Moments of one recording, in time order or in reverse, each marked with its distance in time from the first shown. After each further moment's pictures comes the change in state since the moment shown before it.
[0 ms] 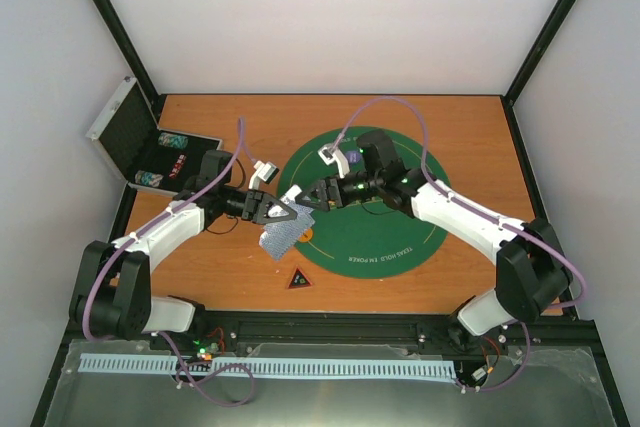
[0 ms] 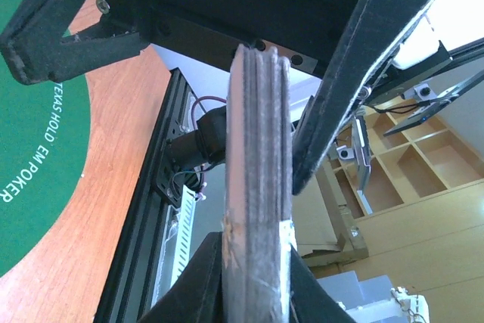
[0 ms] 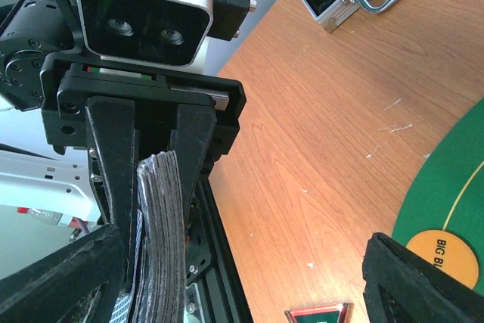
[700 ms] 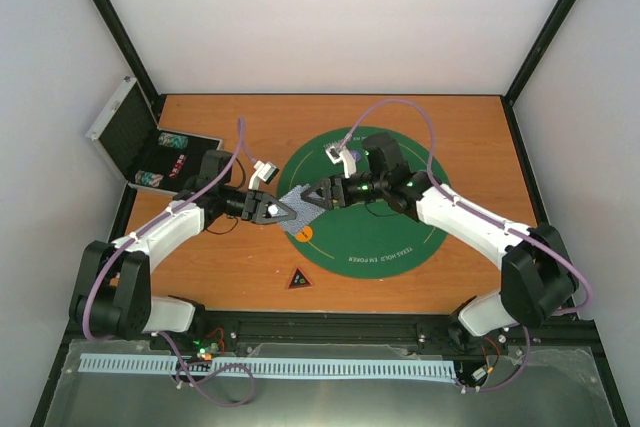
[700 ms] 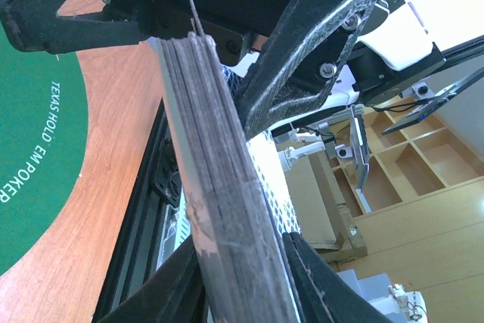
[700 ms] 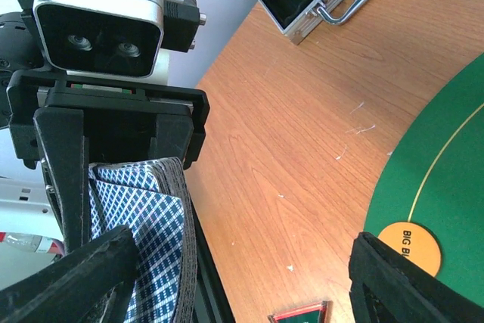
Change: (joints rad) left arm 0.000 0.000 0.001 -0.004 0.002 0.006; right arm -0.017 -0.037 -0.048 0.029 0.076 0.037
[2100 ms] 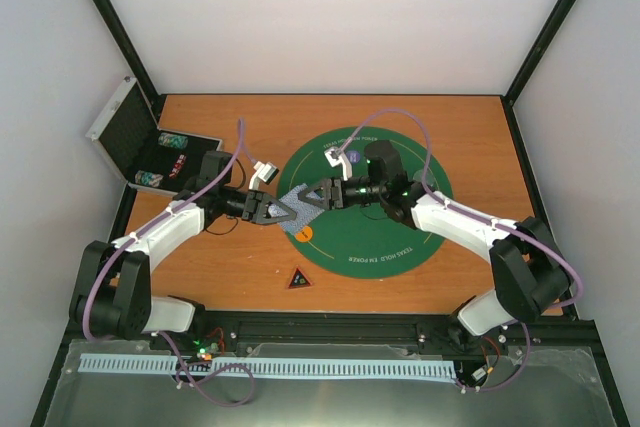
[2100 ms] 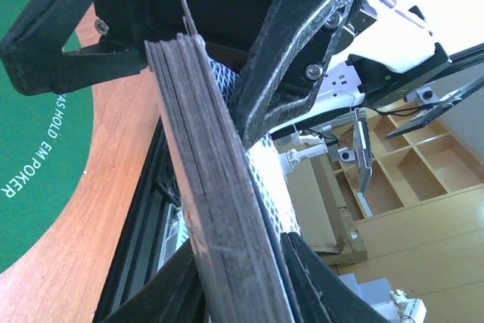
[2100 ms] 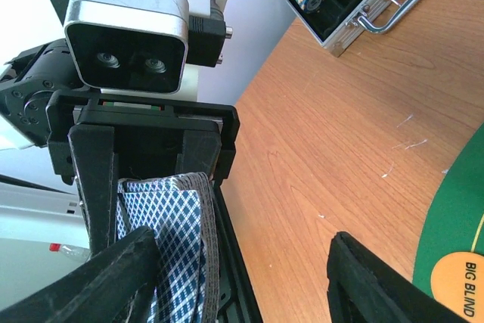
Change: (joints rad) left arm 0.000 0.000 0.000 -0.016 -0.018 0.000; right arm 0.000 0.035 -0.109 0.295 -0.088 0.171
